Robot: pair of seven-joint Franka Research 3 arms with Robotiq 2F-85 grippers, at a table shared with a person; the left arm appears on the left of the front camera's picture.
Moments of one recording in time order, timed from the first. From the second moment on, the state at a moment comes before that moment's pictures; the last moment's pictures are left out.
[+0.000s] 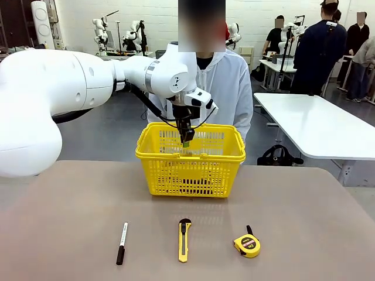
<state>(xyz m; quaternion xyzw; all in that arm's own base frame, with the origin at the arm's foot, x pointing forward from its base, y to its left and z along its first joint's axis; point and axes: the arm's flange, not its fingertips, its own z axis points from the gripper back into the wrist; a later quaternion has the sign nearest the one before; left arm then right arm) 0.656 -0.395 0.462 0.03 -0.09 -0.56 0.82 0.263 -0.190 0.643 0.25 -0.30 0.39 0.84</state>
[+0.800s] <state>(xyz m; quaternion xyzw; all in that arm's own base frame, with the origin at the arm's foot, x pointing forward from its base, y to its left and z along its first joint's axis) 0.655 -0.396 0.465 0.03 -0.08 -0.56 0.82 0.263 -0.190 0.643 0.25 -0.30 0.39 0.84</state>
